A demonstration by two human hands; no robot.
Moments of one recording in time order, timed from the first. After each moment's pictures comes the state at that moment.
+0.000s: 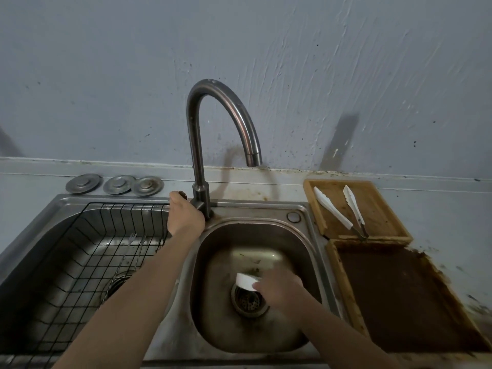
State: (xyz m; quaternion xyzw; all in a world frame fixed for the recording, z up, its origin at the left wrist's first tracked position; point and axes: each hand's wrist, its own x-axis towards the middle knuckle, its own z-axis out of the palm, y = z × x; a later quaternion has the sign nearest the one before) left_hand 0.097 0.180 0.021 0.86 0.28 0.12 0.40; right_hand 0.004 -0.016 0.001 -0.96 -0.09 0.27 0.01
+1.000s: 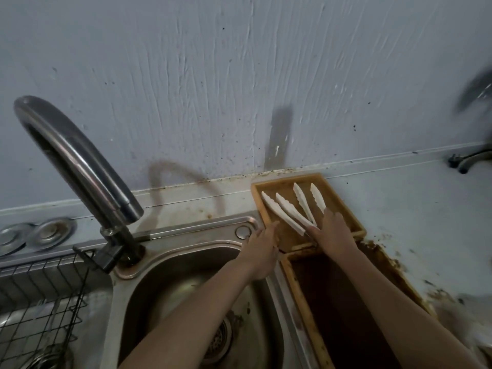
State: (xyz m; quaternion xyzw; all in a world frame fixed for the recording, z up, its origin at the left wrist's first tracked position) left_hand 0.128 -0.050 -0.006 0.91 -0.22 -0.18 0.31; right_hand 0.118 -0.224 0.015 -0.95 0.23 -0.01 0.20
